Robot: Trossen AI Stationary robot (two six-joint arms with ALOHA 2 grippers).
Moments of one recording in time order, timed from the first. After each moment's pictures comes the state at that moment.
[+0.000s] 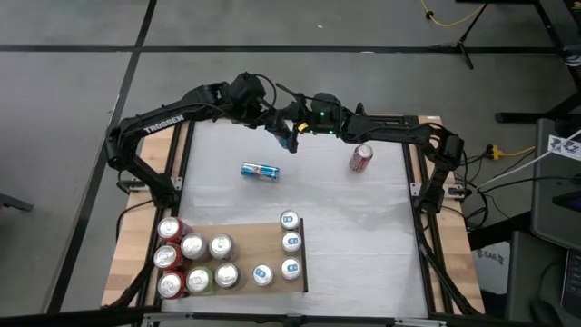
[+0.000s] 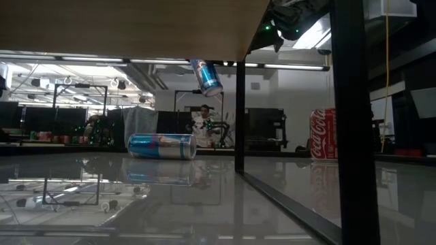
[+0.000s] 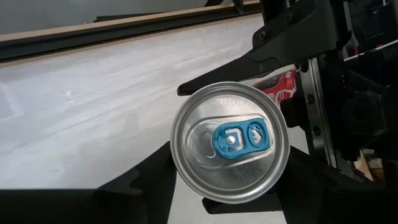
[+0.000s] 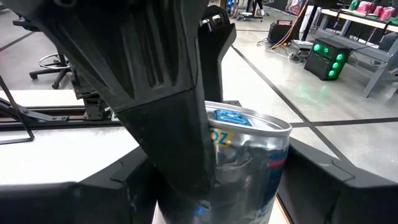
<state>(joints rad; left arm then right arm) 0.48 1.54 1.57 -0.84 0.03 -0.80 -0.38 1.81 1.37 0.26 -0.23 -0.14</state>
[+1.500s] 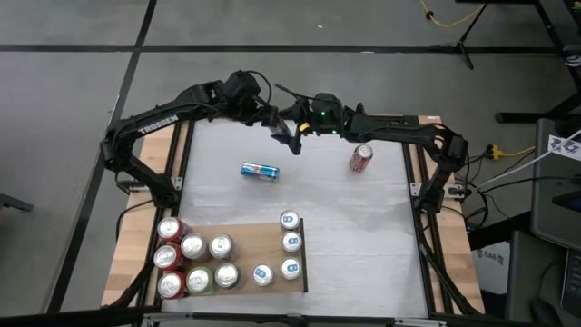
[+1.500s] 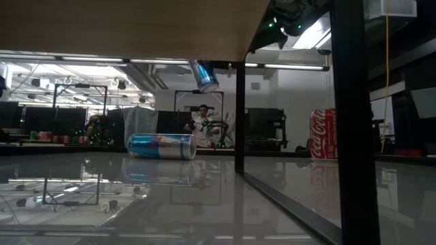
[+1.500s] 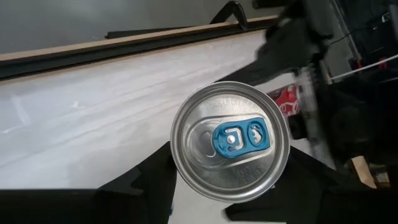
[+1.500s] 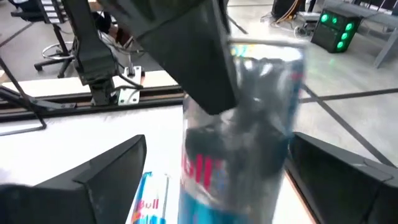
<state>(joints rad) 0.48 1.51 1.57 -0.84 -0.03 -0.80 -0.38 1.78 1.37 0.14 -0.23 -0.09</state>
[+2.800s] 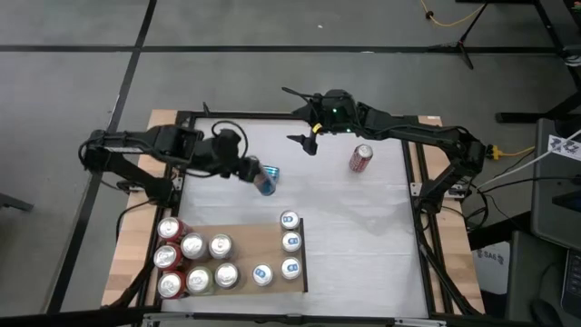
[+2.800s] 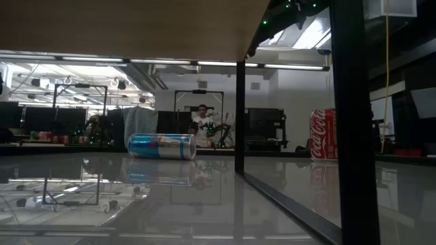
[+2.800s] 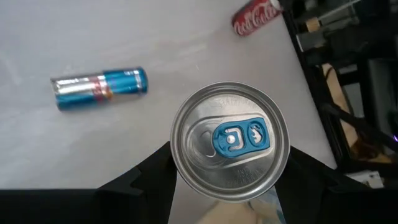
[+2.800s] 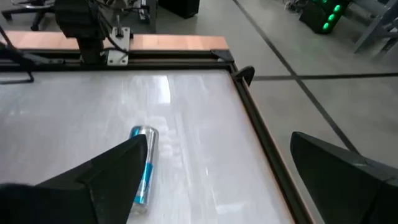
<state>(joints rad) -0.08 1.33 1.57 -1.14 -0.28 -1.25 -0.38 1.63 1.37 -0.16 -0.15 -0.22</state>
